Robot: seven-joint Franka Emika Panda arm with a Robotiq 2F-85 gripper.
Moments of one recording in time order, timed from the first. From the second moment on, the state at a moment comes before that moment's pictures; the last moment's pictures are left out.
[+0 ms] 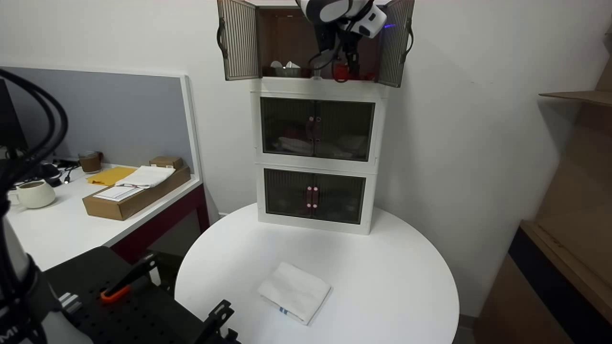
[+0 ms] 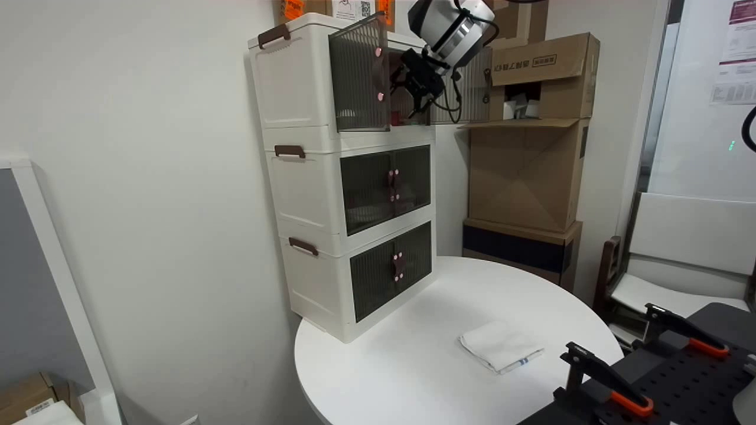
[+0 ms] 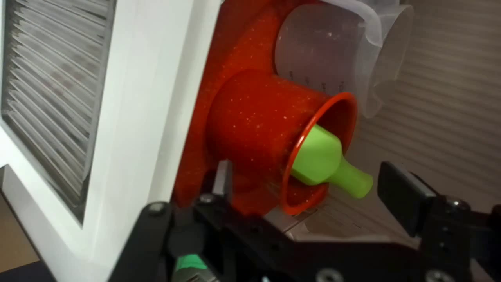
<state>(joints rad) 0.00 0.55 -0.06 -1.36 0.81 2.64 0.27</state>
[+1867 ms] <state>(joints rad) -0.08 0.46 0.04 -1.44 0.74 2.63 0.27</state>
